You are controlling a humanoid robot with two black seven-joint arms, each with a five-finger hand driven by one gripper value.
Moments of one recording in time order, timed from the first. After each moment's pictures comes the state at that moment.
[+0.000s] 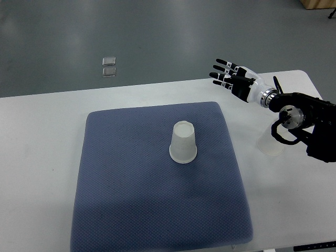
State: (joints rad) left arm 0.04 0.00 -0.20 -0.12 0.11 -0.17 0.14; right arm 0.97 -0.27 0.16 0.58 0.23 0.30 0.23
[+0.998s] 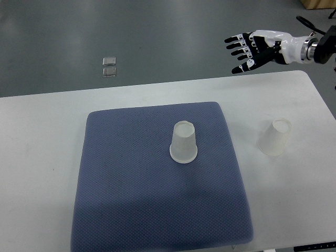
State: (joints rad) left arm 0.03 0.00 -0.20 -0.13 0.12 -0.18 0.14; right arm 1.55 -0.67 -0.49 0.99 -0.19 0.32 0.23
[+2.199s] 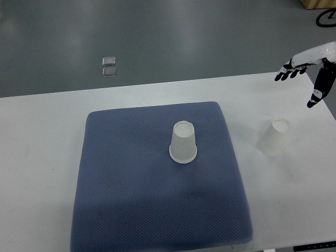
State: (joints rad) left arm 0.02 0.00 -0.20 -0.14 0.11 -0.18 0.14; right arm 2.14 -0.69 -1.19 1.40 -0.66 0.27 0.20
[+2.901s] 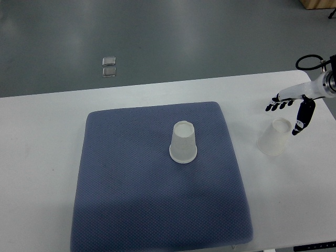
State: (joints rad) left arm 0.02 0.00 -0.20 -0.14 0.12 -0.18 0.14; right arm 1.80 -0.62 -1.08 1.28 -0.65 0.18 0.18
